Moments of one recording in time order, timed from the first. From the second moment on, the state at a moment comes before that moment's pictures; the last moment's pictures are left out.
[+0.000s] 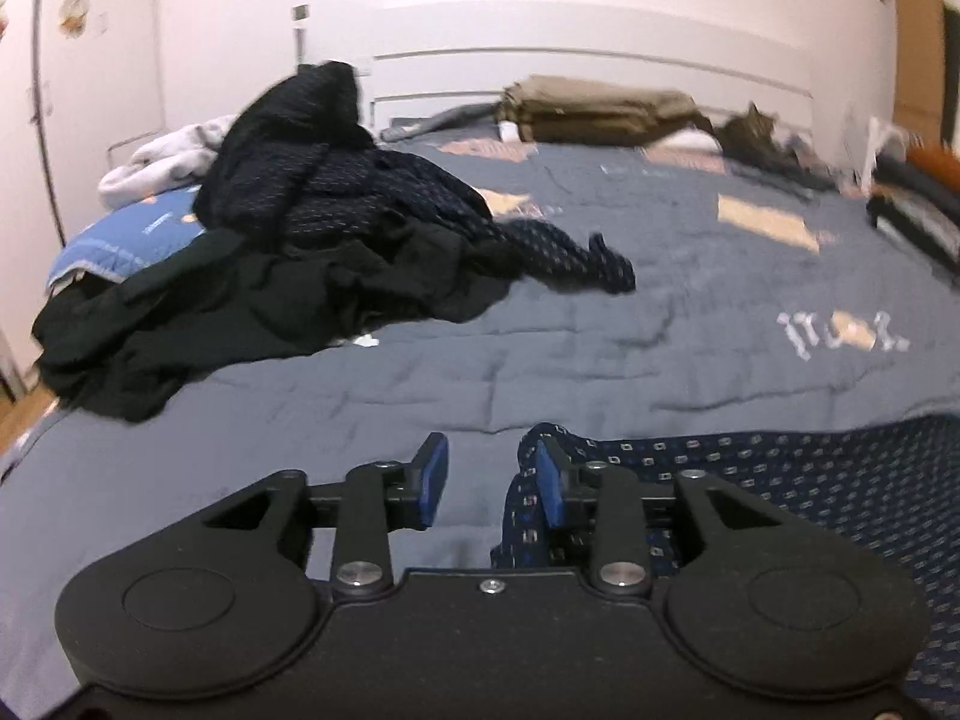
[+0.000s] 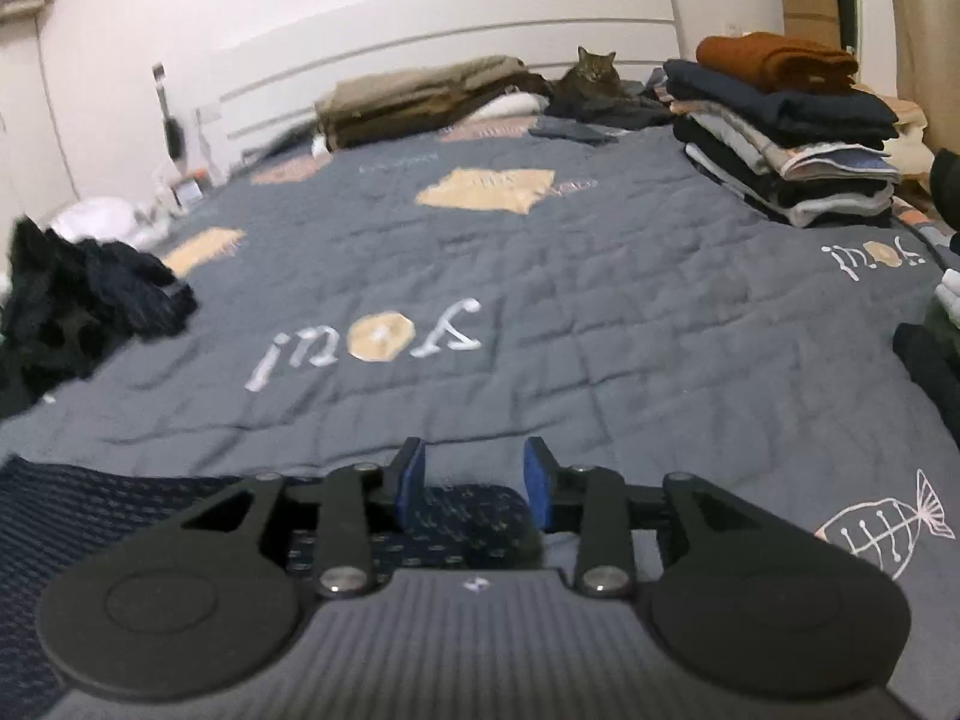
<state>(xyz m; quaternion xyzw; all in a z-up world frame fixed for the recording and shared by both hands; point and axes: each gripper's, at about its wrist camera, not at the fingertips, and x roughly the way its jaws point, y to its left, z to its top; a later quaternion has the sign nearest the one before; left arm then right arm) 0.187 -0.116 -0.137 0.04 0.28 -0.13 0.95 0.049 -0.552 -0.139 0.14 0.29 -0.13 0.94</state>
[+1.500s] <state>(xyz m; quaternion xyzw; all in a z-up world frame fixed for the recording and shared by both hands) 0.002 -0.015 -0.207 -0.32 0.42 -0.16 0.83 -0.125 -0.365 -0.167 0.37 0.30 0.04 0.88</state>
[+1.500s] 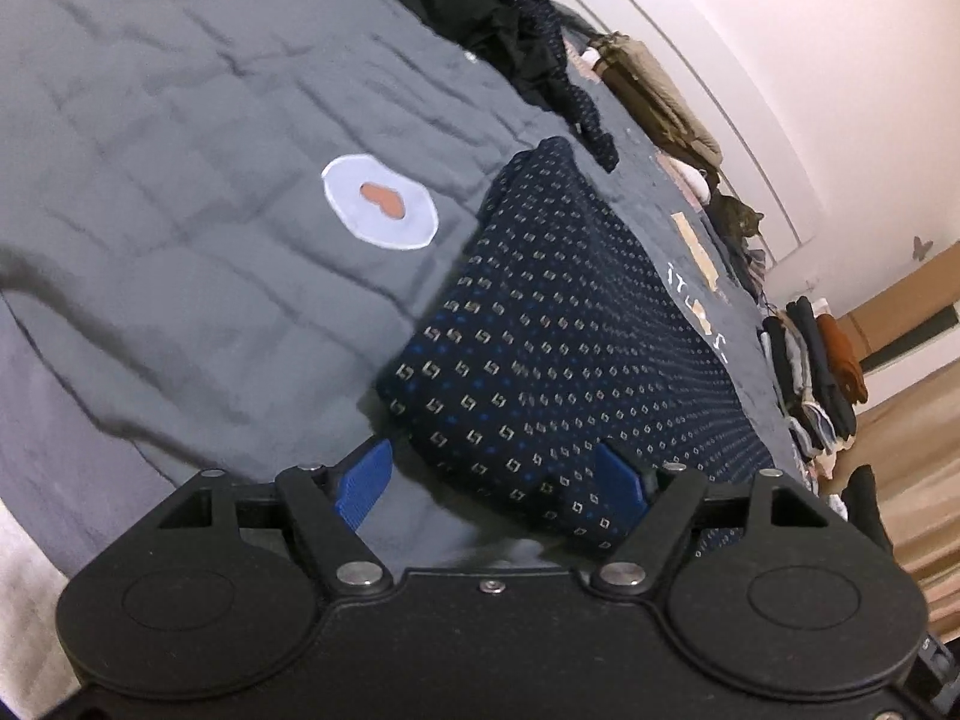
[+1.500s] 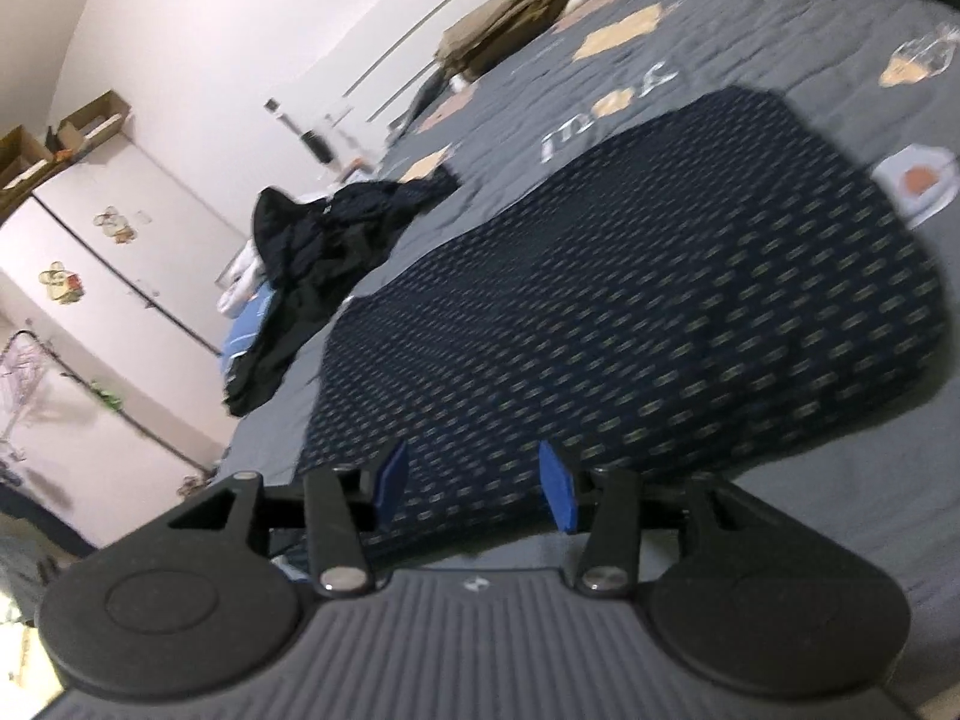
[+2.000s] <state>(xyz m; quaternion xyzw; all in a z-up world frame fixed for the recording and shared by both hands) 0.012 -0.023 -0.215 -0.34 0.41 -0.16 0.83 -0.097 -0.296 -0.186 0.38 0.33 0.12 0.86</state>
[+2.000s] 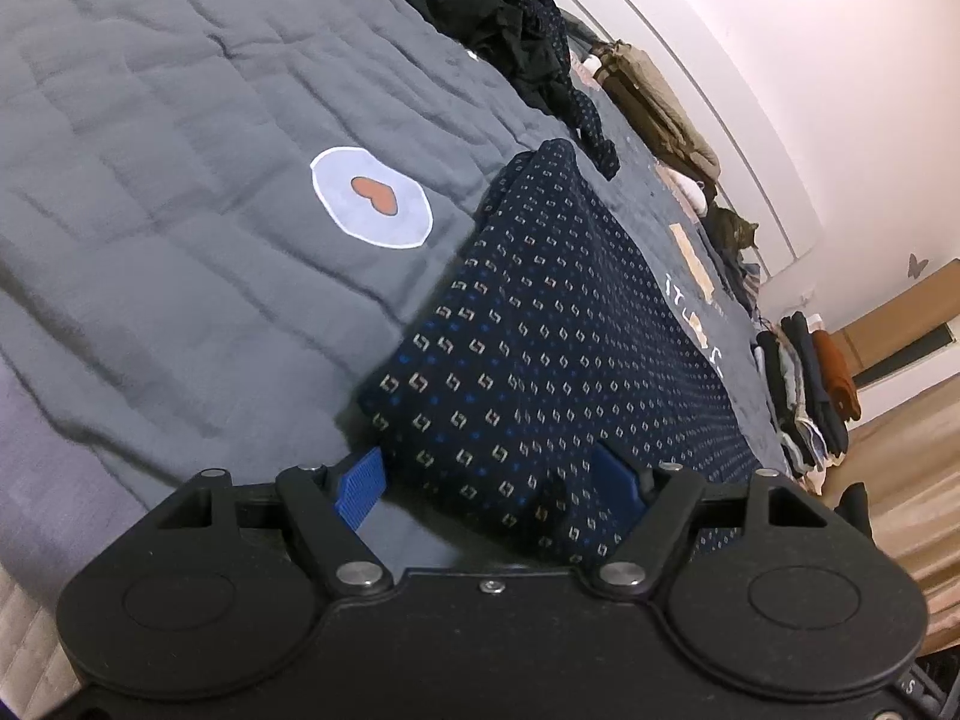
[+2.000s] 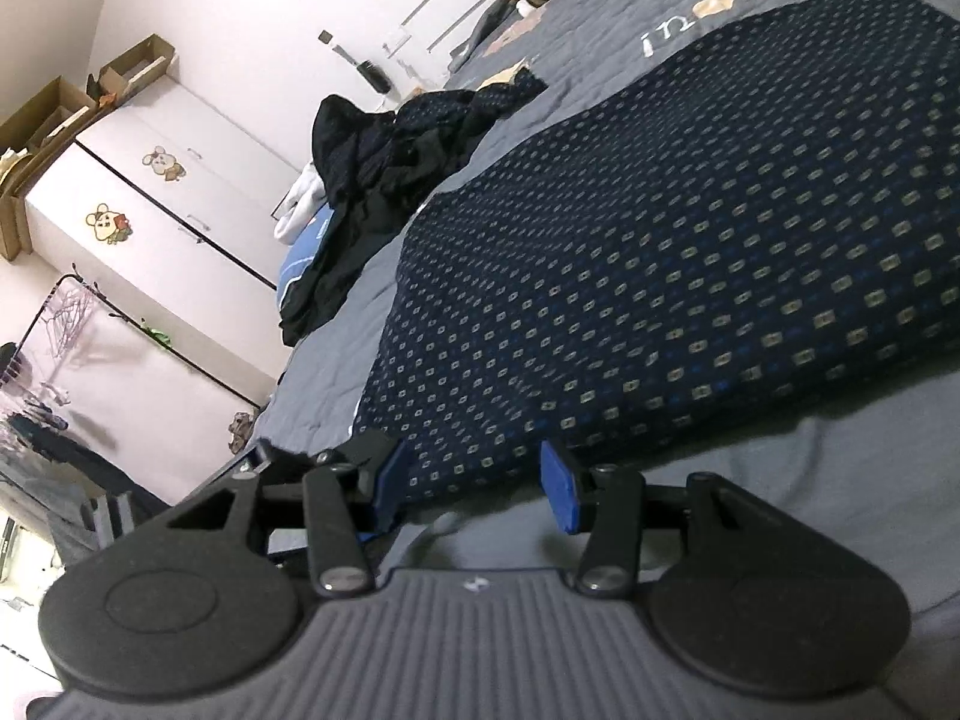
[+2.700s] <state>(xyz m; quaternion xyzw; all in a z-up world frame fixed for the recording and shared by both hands) 0.026 -0.002 -0.191 -0.32 0.40 -0.14 0.85 -0.091 -0.290 -0.191 0.38 0.34 0.12 0.85</state>
